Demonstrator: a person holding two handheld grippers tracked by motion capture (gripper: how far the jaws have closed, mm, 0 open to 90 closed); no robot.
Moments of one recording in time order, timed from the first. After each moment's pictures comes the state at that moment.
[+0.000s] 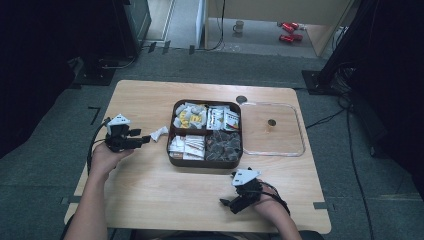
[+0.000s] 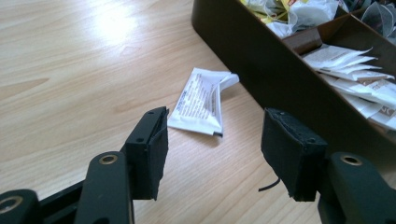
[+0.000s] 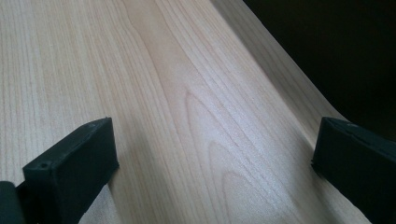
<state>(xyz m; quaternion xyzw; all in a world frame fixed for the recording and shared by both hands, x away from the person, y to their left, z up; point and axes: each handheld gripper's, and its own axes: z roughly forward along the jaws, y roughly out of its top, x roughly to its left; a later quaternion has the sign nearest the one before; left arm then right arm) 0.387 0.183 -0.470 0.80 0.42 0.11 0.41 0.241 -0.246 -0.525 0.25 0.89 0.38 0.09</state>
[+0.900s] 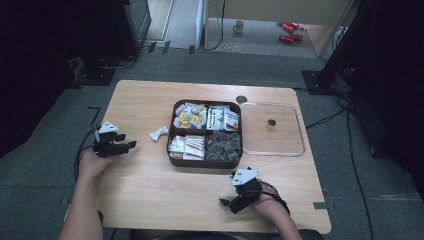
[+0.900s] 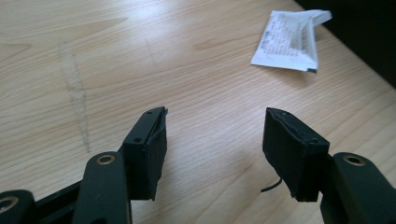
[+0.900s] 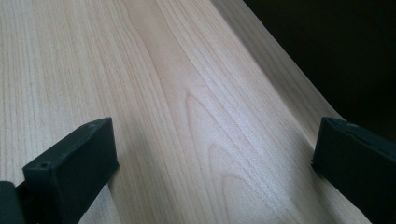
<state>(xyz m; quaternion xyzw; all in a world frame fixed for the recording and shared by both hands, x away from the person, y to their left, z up) 0.386 0.225 -0.503 0.80 0.45 0.16 0.36 0.242 -0.245 -0.525 0.25 0.89 0.38 0.09</state>
